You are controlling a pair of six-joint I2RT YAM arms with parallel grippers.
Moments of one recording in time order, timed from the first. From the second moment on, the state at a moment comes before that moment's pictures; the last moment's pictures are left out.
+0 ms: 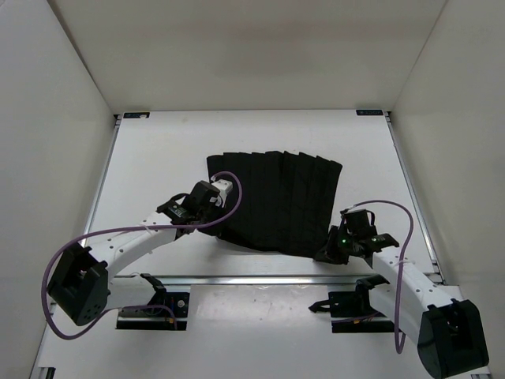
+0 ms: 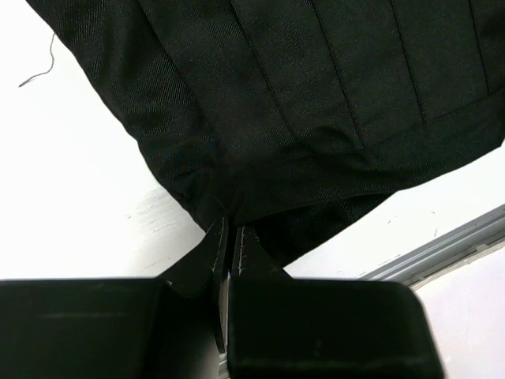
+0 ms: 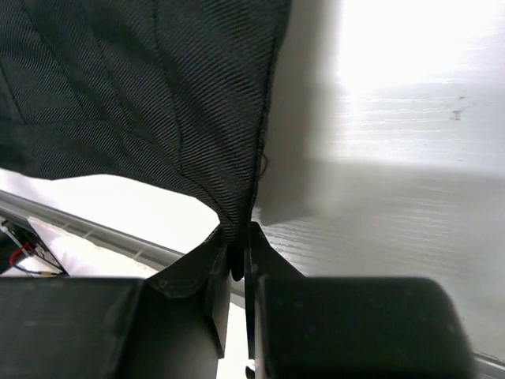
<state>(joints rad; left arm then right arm) -0.68 1.23 0.74 -0.47 0.02 -0.30 0.25 0.86 0.31 -0.52 -0.38 0.66</state>
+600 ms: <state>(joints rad) -0.65 1.20 0.74 -0.47 0.02 -0.30 0.19 0.87 0.36 -0.55 -0.34 0.63</state>
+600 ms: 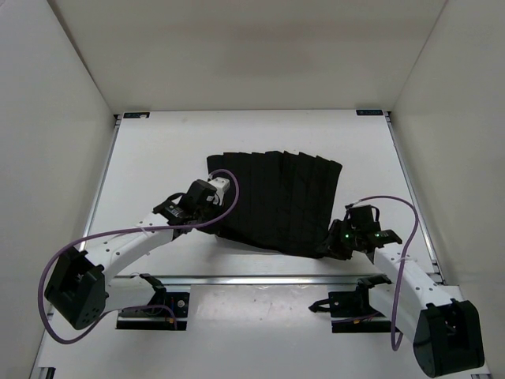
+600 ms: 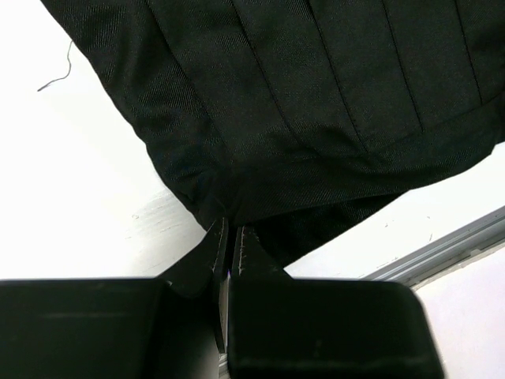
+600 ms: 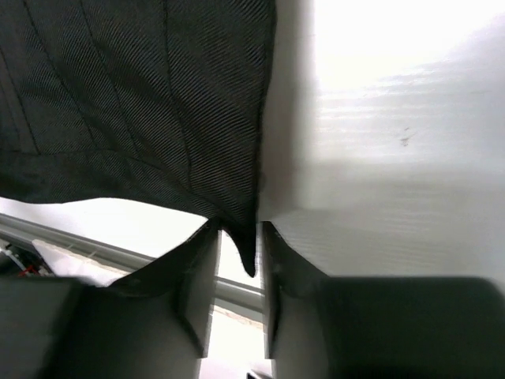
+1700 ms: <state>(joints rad) -0.61 1.01 0.69 -0.54 -0.01 -0.35 0.17 1.11 0.69 -0.51 -0.41 0.49</state>
